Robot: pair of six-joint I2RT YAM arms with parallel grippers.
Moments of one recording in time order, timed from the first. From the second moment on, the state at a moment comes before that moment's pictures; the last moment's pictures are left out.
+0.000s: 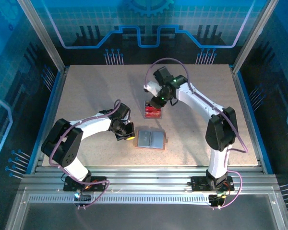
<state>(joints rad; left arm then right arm) -0.47 1.64 0.88 -0.52 0.40 -0.79 0.55 1.87 1.68 -0.94 -0.10 -0.35</state>
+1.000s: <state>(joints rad) -0.56 1.64 0.87 -0.44 0.43 -0.85 0.66 1.73 1.07 -0.49 -0.51 0.70</state>
